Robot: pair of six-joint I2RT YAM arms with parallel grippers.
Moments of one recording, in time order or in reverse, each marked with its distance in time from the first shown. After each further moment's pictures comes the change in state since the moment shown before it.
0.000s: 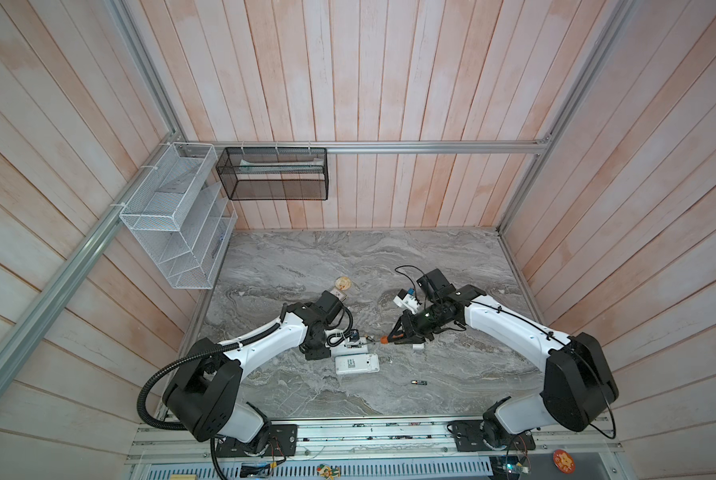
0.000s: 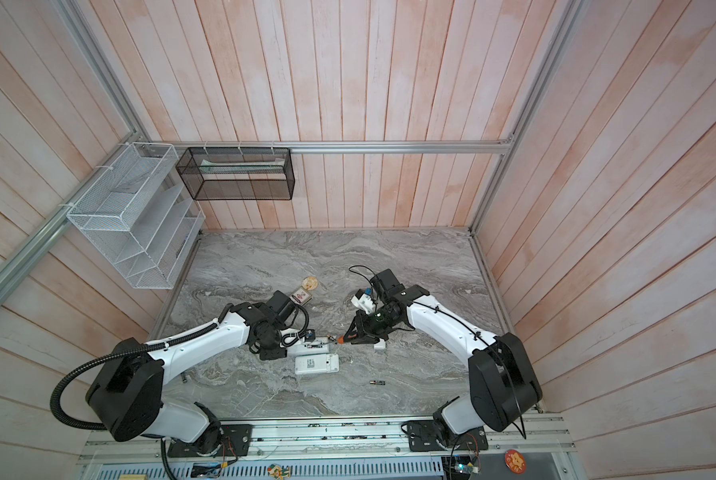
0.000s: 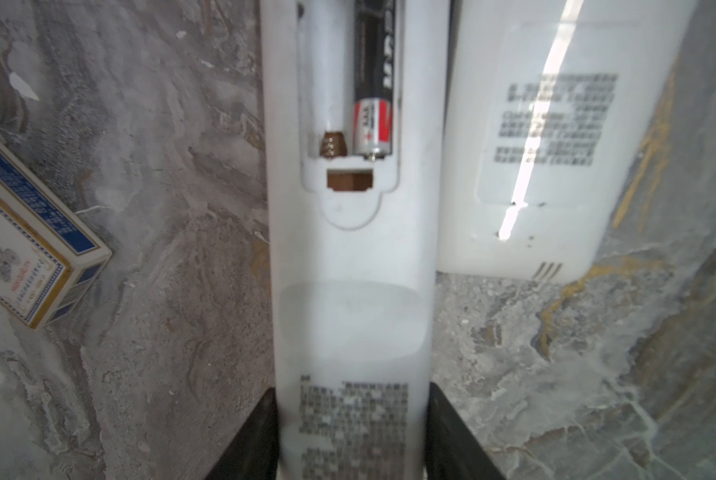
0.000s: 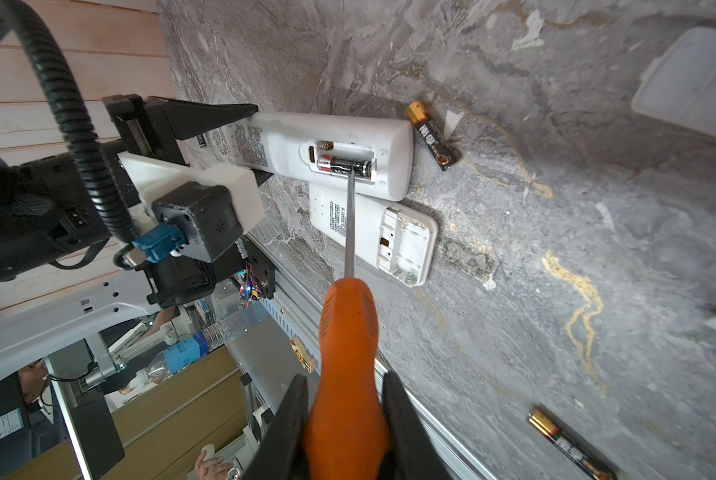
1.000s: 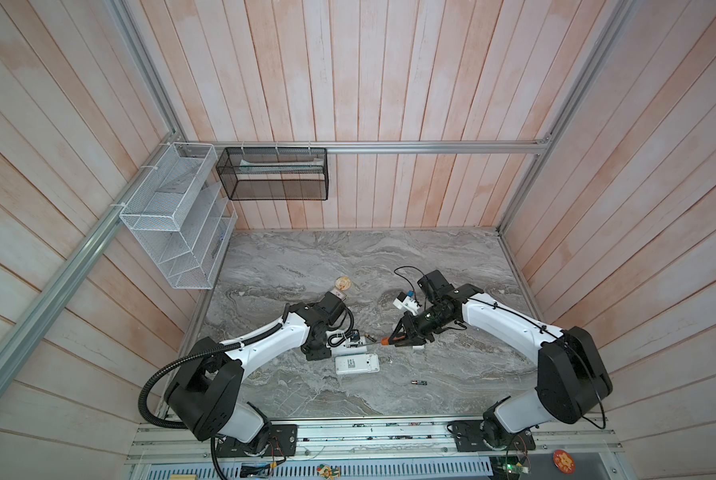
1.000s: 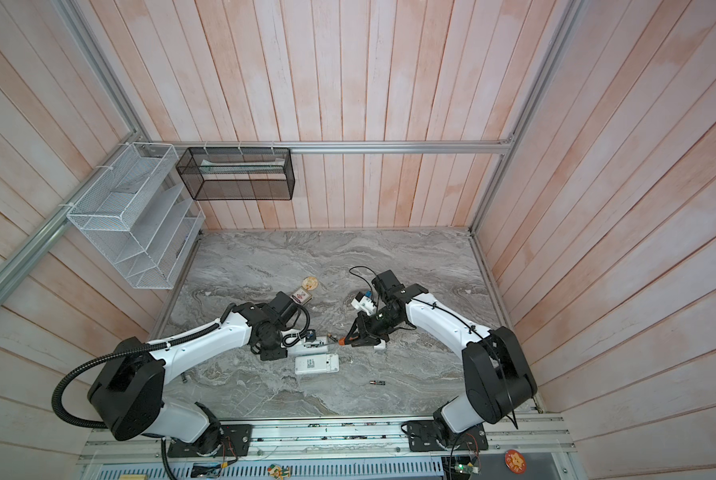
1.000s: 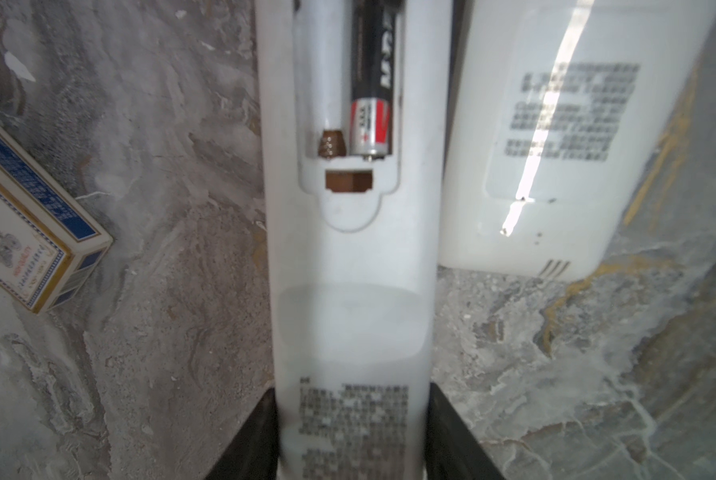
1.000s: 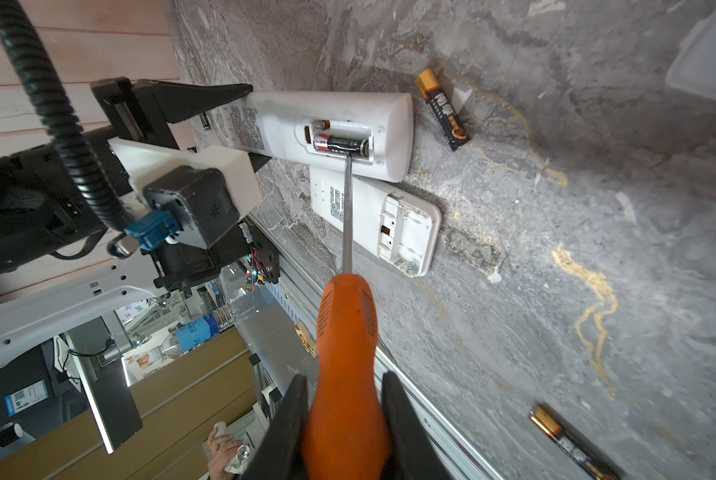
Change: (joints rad) left arm -0.027 0.008 0.011 -0.020 -0.038 -0.039; right arm -0.026 0.051 0.011 -0.044 -0.058 -0.071
